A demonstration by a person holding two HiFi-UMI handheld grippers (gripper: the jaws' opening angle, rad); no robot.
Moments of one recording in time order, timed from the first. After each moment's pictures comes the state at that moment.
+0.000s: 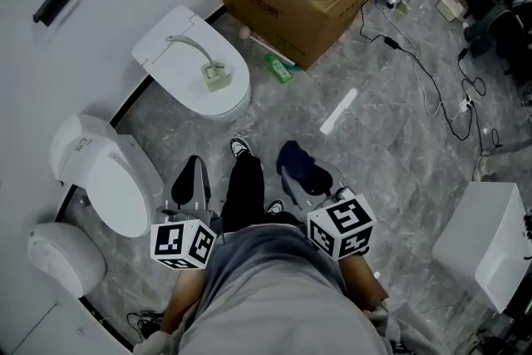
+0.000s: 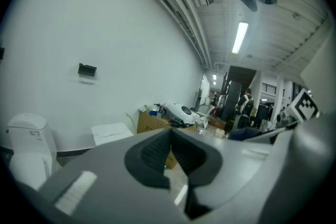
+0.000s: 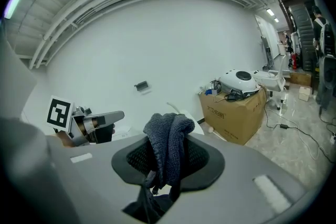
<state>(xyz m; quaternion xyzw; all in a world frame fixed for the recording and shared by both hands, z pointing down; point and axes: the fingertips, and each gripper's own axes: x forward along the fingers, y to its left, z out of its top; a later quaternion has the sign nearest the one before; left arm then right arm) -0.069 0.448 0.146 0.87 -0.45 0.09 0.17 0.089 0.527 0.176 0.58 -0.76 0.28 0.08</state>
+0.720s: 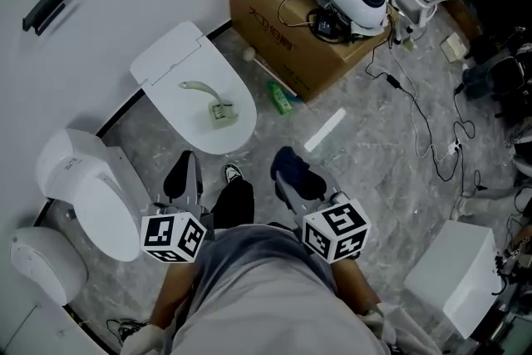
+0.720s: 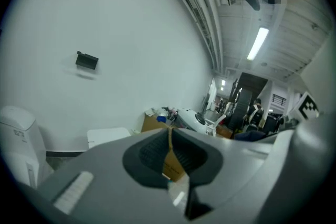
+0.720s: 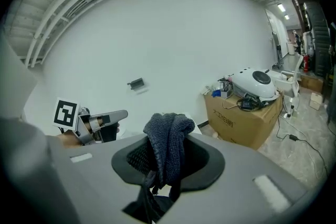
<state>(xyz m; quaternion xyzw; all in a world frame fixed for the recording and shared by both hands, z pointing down) -0.075 0.224 0.155 0.85 -0.47 0.06 0.21 0.091 0.308 0.171 0.56 -0.77 0.29 0.12</state>
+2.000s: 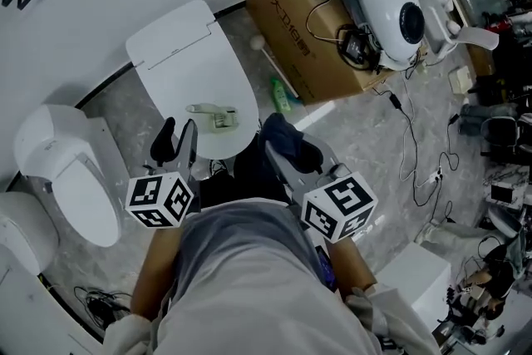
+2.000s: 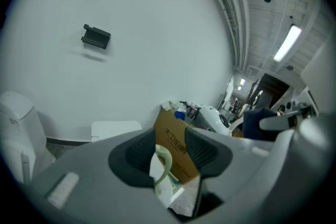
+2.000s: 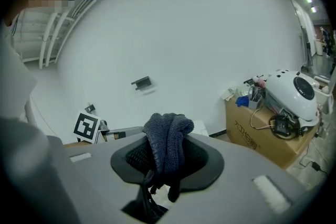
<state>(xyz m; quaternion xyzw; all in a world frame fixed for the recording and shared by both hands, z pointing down) -0.092 0.037 0.229 0.80 -0.52 0.09 0.29 0.074 0.090 0.175 0.46 -0.83 0.28 0.14</state>
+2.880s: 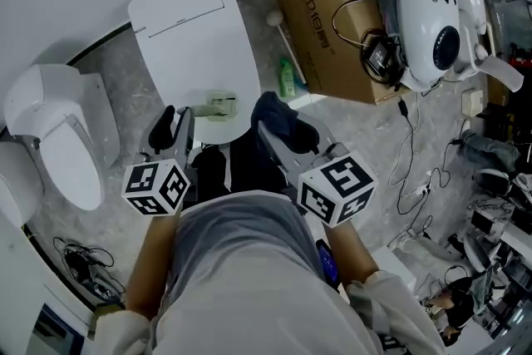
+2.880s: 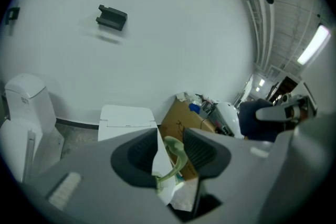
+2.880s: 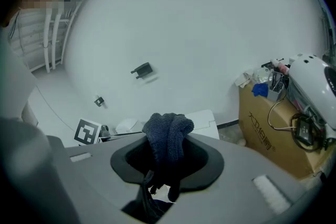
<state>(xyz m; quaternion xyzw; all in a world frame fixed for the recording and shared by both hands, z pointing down) -0.088 -0.008 0.302 0.73 -0.57 0.11 0.35 0.072 -0.006 0.233 0.37 -0.85 0.33 0.19</state>
